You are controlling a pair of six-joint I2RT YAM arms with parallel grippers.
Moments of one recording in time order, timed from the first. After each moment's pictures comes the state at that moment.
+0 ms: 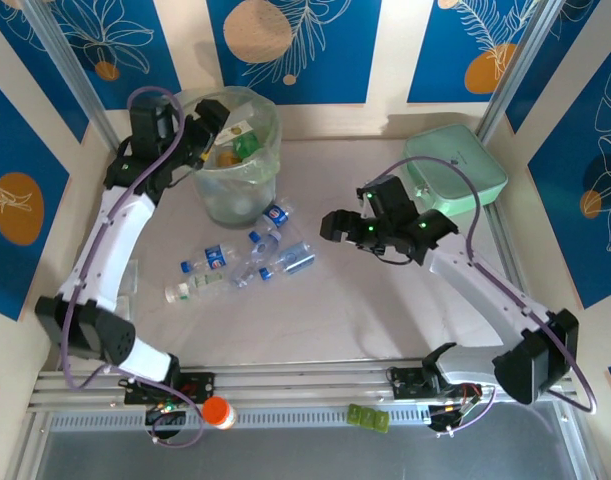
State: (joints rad) left arm -0.22 1.46 1.62 -0.54 0.21 -1.03; right arm 0.56 1.27 1.16 -0.75 -0.22 0.72
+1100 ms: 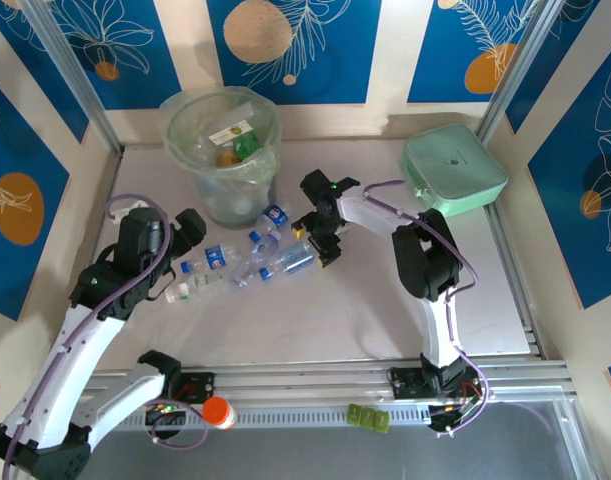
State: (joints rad) left arm -0.41 0.83 1.06 -0.88 -0.32 -0.80; right arm 0.60 2.08 1.62 -0.93 -0.27 1.51
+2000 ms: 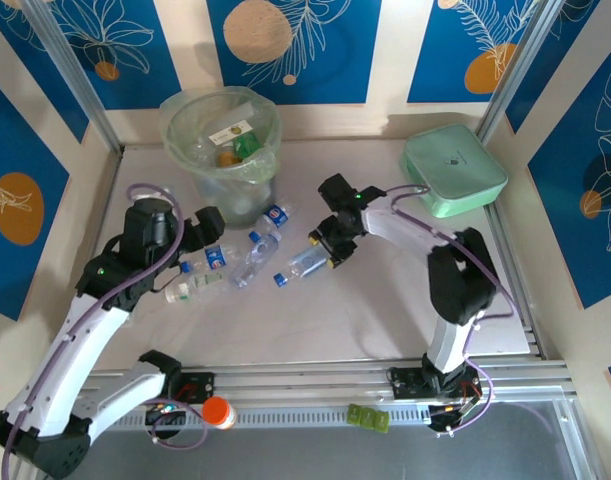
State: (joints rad) left arm -0.44 0.90 1.10 -0.78 -0.07 -0.63; right arm 0.58 1.74 1.36 -0.88 -0.24 1.44
